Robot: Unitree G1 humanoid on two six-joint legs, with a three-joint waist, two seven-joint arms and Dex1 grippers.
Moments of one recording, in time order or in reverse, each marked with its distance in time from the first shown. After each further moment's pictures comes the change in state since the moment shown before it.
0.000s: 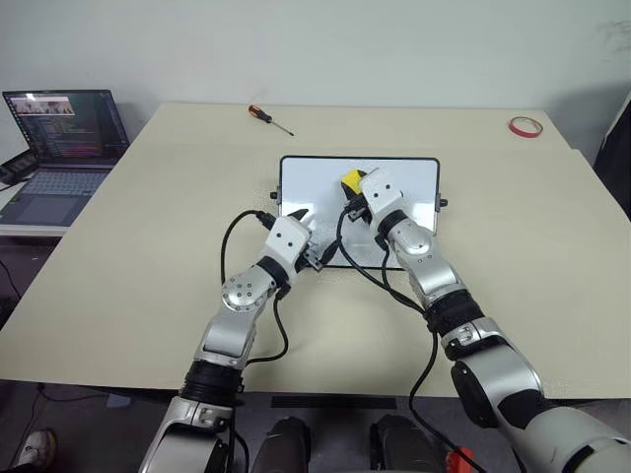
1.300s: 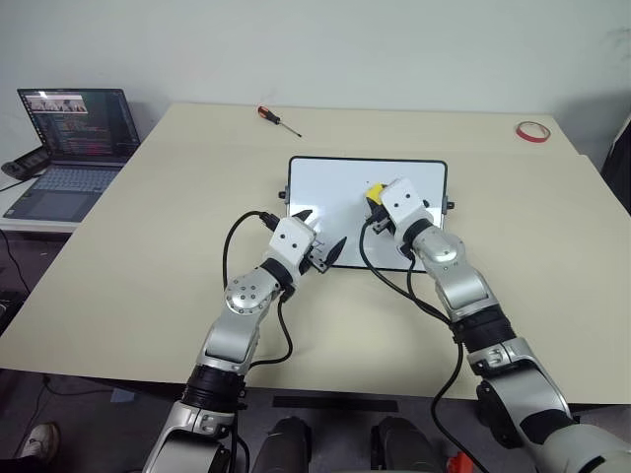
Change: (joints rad) left arm 0.025 -0.010 -0.018 -0.069 -0.001 0.052 0.016; right arm 0.195 -0.145 0.019 -0.358 -0.038 0.309 0.067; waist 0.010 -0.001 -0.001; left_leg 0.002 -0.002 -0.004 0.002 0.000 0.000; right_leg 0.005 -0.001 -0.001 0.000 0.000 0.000
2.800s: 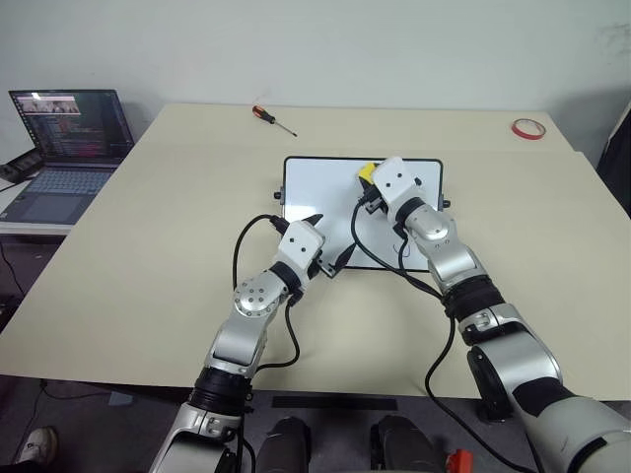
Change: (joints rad) left arm 0.004 -0.029 -0.025 -0.003 0.000 0.002 -0.016; right arm -0.195 0.029 -0.011 0.303 -0.011 -0.197 -0.008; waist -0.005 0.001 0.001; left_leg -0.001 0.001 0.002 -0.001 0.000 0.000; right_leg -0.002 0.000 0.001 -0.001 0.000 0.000
